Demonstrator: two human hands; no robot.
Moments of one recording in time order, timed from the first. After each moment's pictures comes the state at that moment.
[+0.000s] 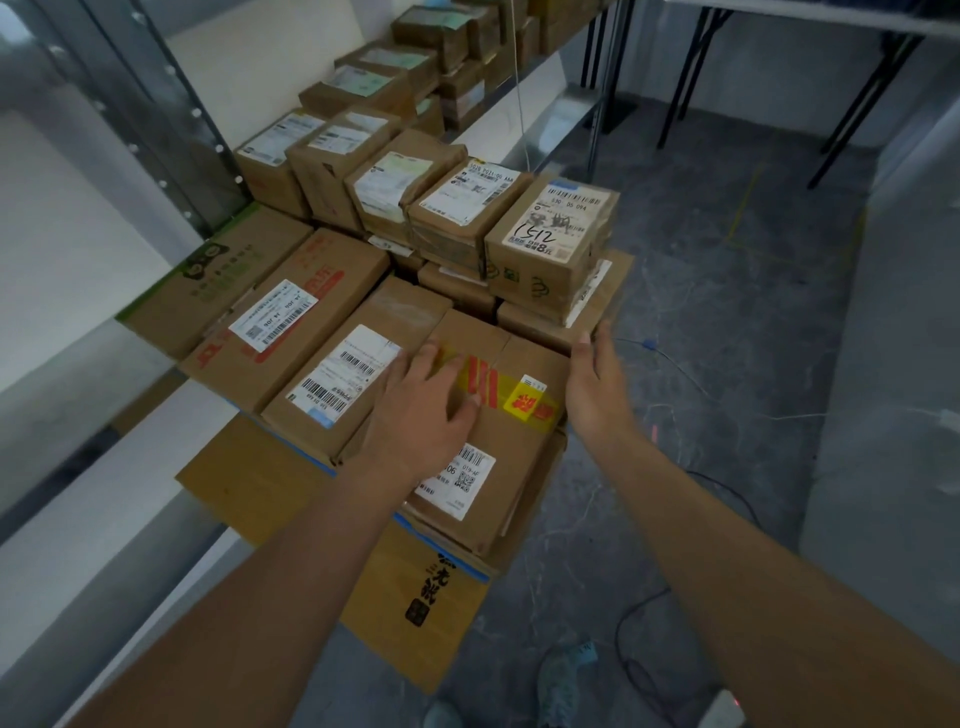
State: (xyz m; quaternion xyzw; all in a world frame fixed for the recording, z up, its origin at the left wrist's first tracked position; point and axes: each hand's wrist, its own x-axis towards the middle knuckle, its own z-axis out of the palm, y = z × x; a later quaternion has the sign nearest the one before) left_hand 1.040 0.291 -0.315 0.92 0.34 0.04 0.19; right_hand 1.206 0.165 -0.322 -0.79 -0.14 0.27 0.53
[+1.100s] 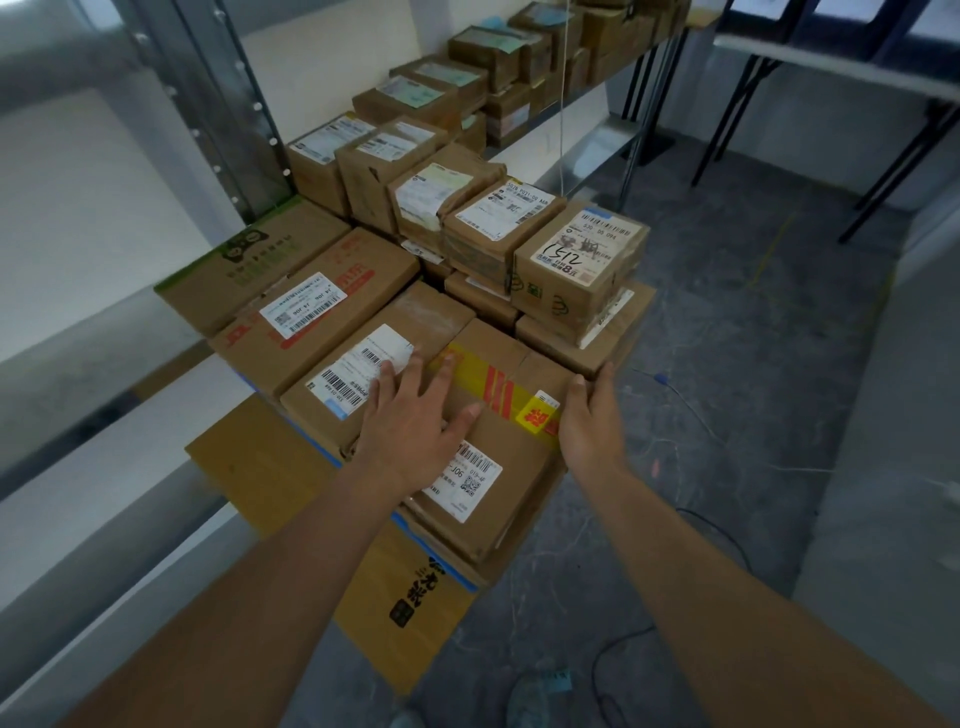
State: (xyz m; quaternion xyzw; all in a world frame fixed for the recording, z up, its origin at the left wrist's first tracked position) left_hand 1.025 0.293 -0.320 0.90 0.40 -0.01 0.15; right_hand 1.200 0.173 -0.341 -0.81 -0.15 0.26 0.51
